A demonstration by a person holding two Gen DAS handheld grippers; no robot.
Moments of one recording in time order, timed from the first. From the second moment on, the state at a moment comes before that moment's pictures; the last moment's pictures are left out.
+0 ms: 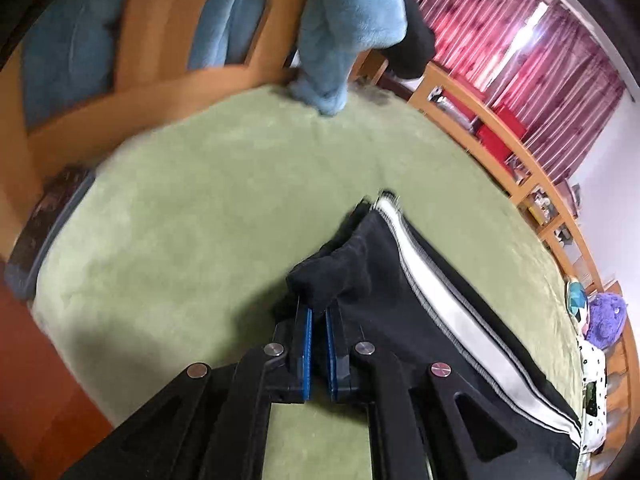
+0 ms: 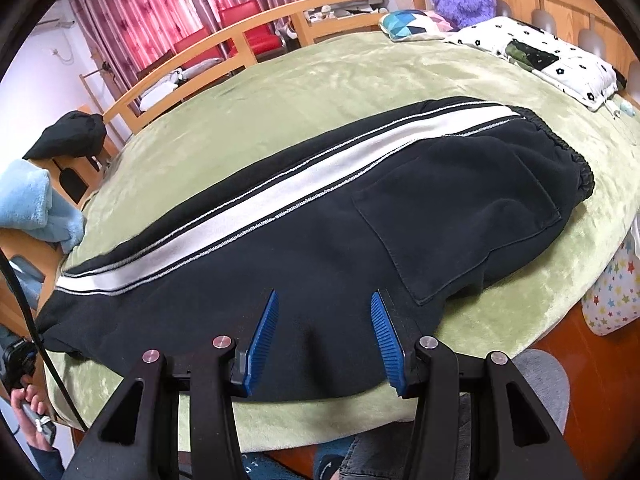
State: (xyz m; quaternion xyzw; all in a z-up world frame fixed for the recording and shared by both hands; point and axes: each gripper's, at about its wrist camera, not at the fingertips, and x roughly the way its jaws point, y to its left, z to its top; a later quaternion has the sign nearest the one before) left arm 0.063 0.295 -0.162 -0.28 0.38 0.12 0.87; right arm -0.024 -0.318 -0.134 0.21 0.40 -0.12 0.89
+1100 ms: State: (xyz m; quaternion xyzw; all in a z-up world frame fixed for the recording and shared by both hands) left arm 0.075 0.091 -0.189 -0.17 0.47 0.03 0.87; right arm -0.019 -0.579 -0.230 0.49 0.30 -0.17 0.80
